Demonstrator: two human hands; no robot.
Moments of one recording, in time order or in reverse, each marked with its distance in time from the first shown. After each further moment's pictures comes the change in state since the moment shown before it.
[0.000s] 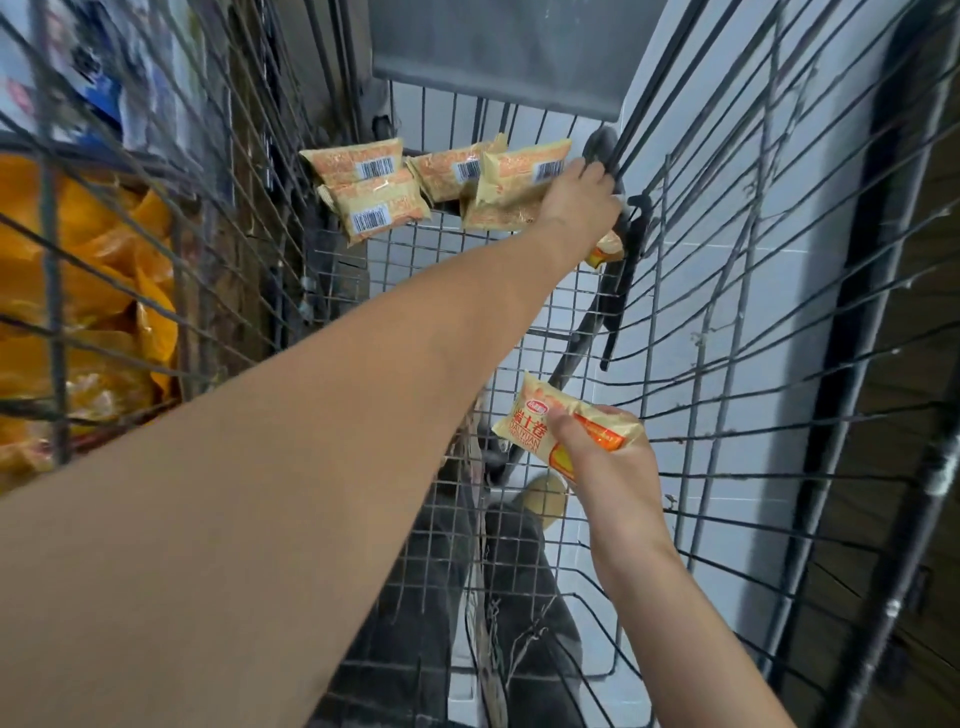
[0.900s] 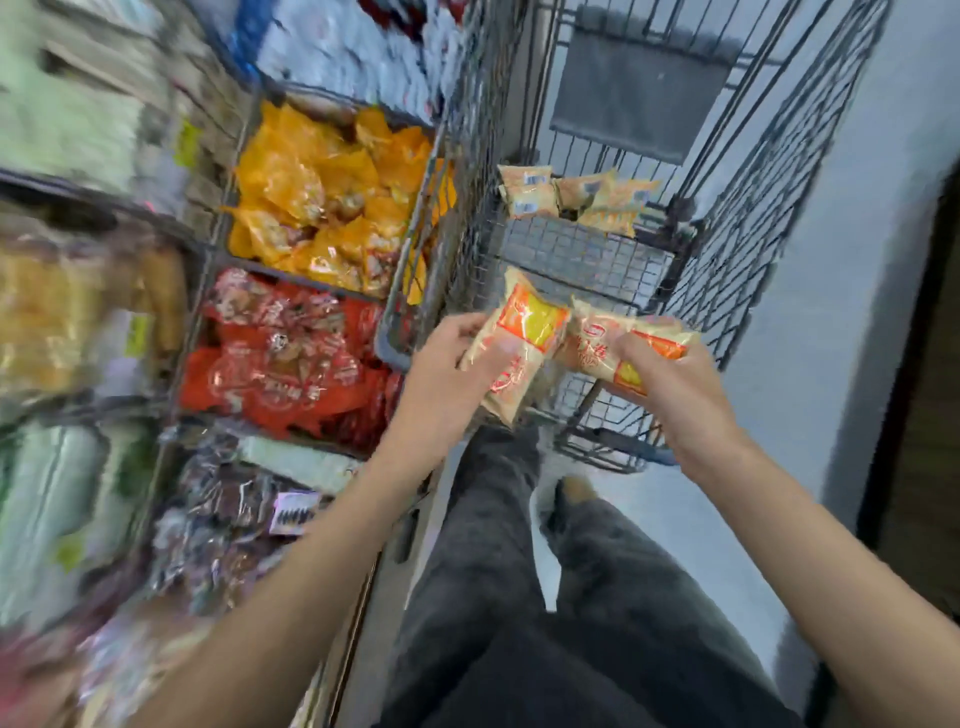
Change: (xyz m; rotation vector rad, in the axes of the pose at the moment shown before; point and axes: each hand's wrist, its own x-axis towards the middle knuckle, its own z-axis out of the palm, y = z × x) left_hand -0.479 0.116 -0.142 -1.698 0.548 -0.889; right_hand -0.171 0.005 -0.088 -0.060 -0.399 -0.399
